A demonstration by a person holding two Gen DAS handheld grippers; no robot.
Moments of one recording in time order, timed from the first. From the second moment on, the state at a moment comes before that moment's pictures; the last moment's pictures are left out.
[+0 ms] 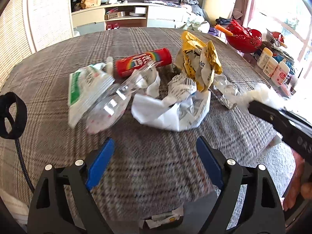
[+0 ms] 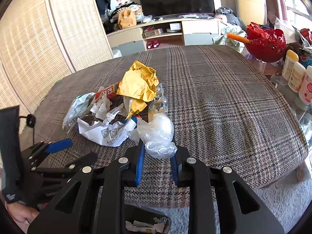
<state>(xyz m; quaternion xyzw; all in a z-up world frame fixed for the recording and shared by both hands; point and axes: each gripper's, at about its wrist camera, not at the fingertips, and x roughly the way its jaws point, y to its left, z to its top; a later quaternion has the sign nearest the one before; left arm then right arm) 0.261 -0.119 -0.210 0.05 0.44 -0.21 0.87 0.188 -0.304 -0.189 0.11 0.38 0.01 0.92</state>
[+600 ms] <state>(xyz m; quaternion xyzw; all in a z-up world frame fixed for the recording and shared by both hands) 0.275 -0.143 -0.206 0.07 0.42 -0.23 0.87 0.193 -0.313 -0.220 0.12 0.40 -0.01 0.91</state>
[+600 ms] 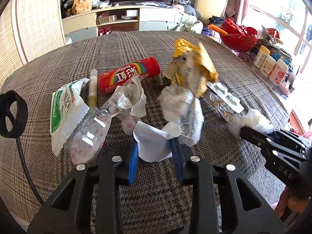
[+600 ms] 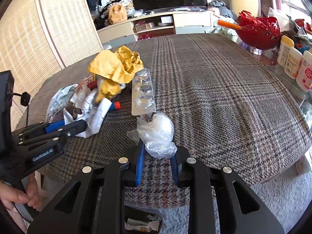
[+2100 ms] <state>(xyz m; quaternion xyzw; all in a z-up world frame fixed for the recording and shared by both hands) 0.080 -0.076 -0.276 0.03 0.50 -0.20 0.84 0.062 -0.250 -0.284 0.13 0.48 0.05 0.87</state>
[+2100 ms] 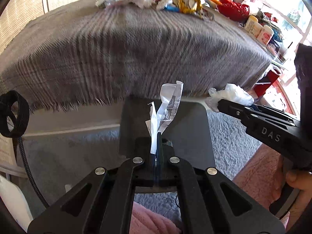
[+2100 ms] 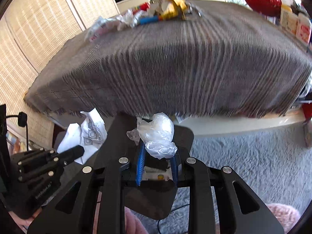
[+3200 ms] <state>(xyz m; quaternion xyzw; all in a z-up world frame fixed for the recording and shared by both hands) 0.074 -0.065 -0.294 0.03 0.51 -0.18 0.84 0.065 -0.256 -0.302 0.13 0.50 0.03 0.85</state>
